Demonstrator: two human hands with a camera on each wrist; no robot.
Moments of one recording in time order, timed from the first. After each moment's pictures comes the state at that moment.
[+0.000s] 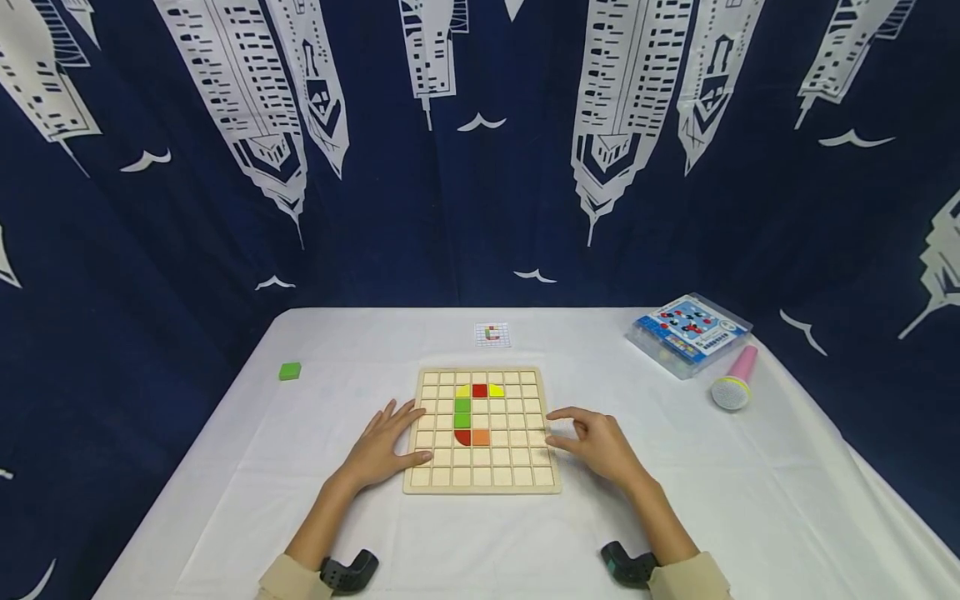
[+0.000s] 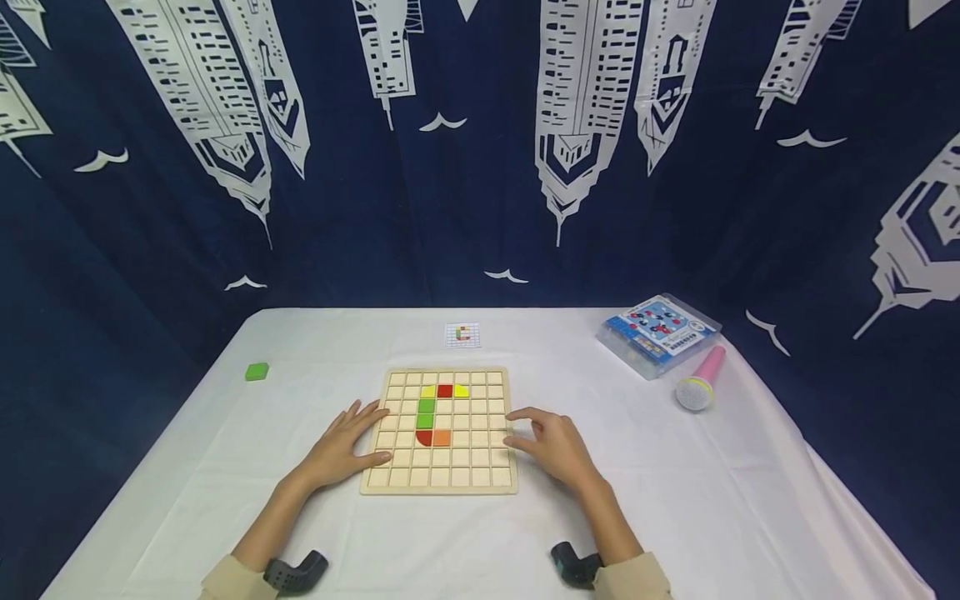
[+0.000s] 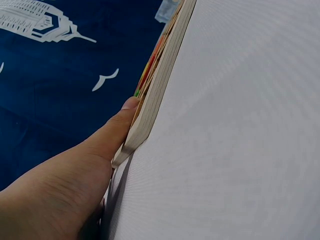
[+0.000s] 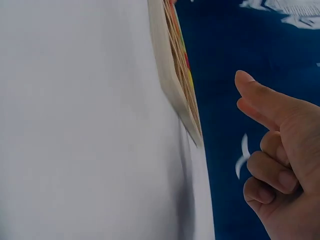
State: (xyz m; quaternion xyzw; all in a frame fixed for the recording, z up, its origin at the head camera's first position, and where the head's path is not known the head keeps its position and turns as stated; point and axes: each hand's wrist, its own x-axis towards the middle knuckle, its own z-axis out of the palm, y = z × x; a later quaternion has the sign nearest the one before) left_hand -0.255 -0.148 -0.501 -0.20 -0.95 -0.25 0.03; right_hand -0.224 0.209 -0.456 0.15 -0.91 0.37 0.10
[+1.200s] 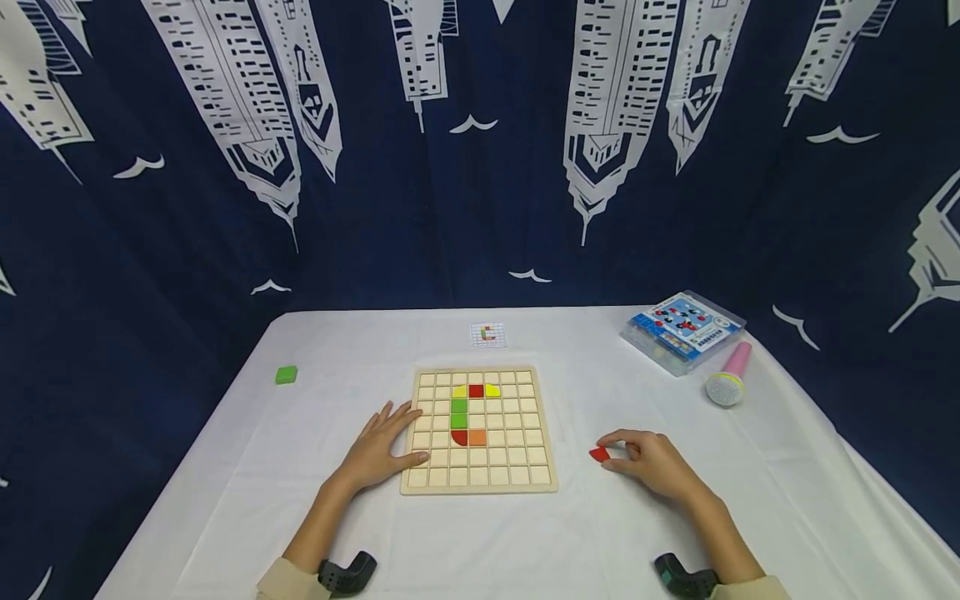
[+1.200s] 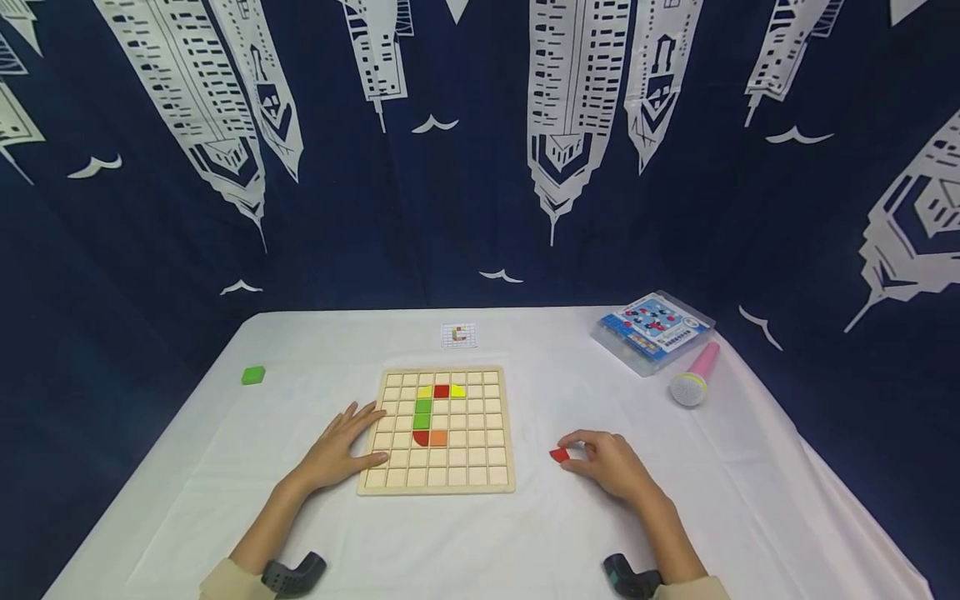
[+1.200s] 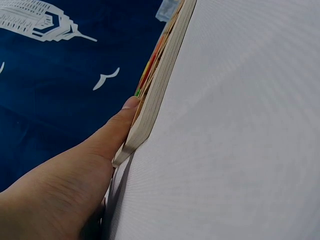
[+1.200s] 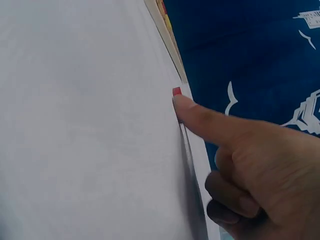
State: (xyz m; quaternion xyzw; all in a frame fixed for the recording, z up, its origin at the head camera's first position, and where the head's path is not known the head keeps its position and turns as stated) left_hand -0.254 -0.146 -0.497 -0.19 -0.95 -0.26 0.01; right_hand -0.207 0.294 -0.476 0.14 -0.94 0.32 0.05
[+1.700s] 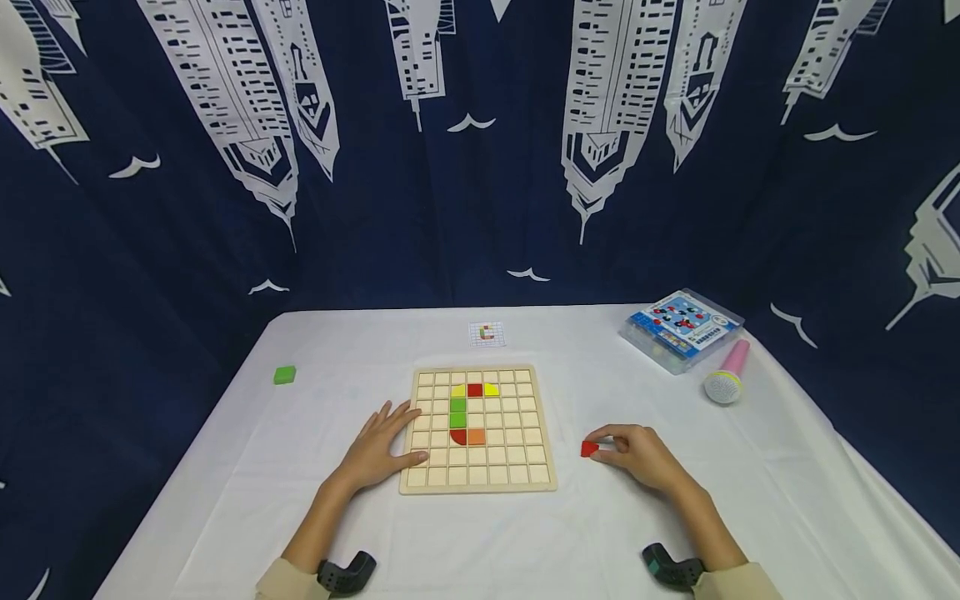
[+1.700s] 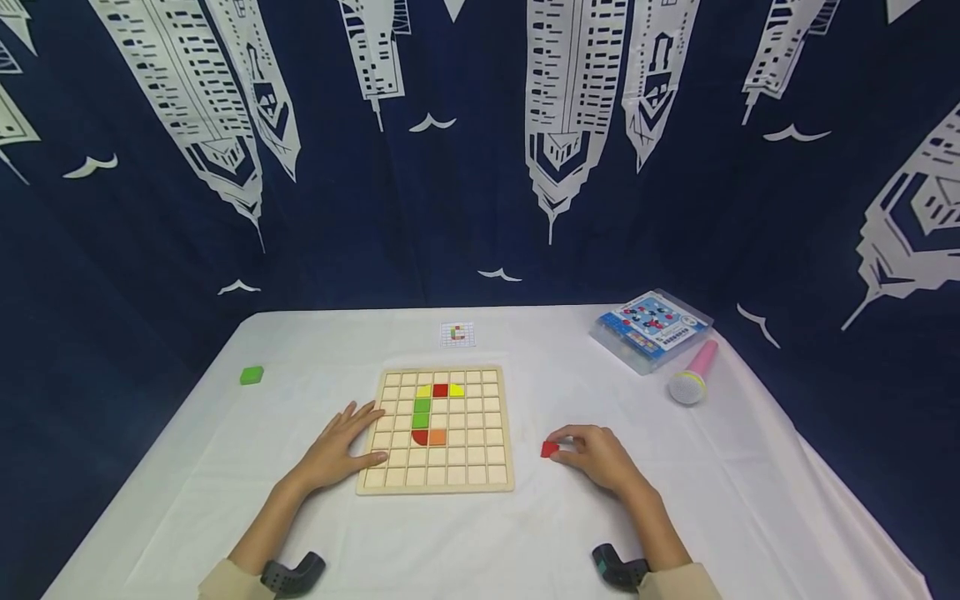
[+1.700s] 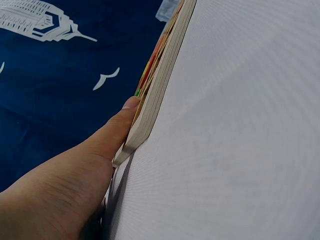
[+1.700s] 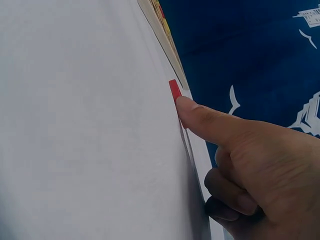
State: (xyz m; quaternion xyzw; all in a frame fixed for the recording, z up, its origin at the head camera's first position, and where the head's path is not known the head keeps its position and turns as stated) left_hand -0.253 -0.146 -0.498 -0.19 -0.94 -0.27 0.02; right_hand -0.216 0.283 -0.482 0.15 -0.92 0.35 0.05
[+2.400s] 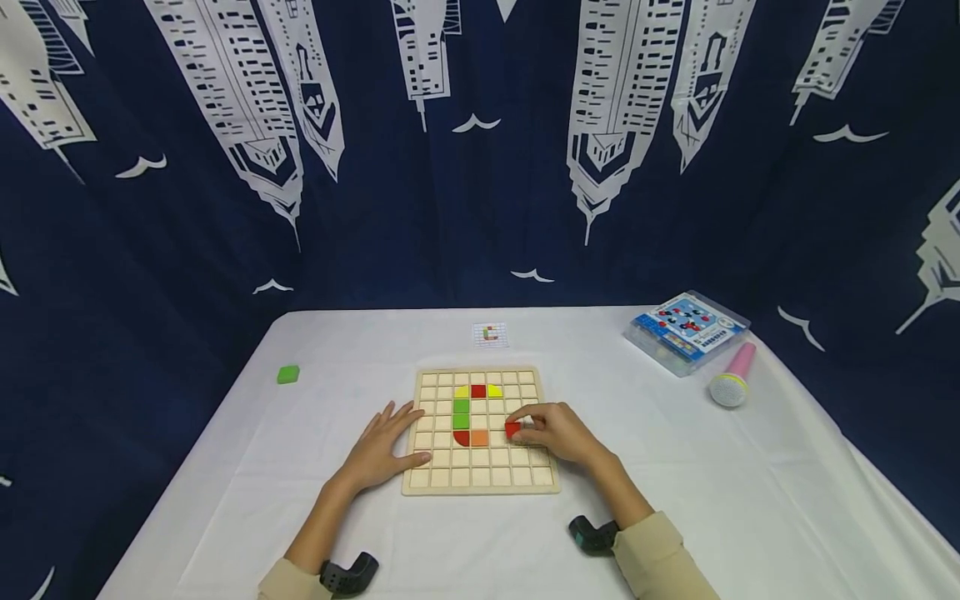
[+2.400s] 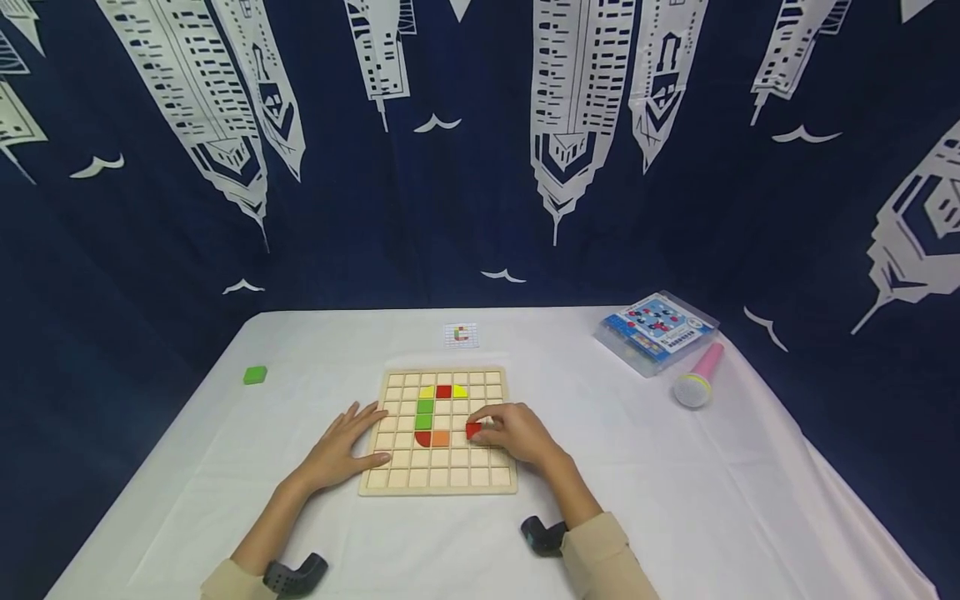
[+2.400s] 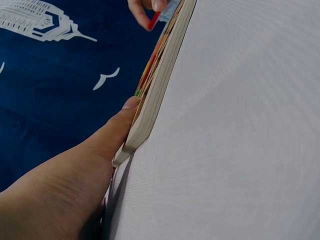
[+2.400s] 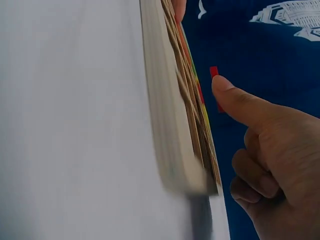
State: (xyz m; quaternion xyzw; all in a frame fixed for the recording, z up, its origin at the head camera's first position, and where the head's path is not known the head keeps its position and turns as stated) left_hand -0.255 -0.146 -0.498 -0.20 -0.94 -0.26 0.02; right_hand -0.261 0.180 -0.465 0.26 -0.89 0.38 0.01
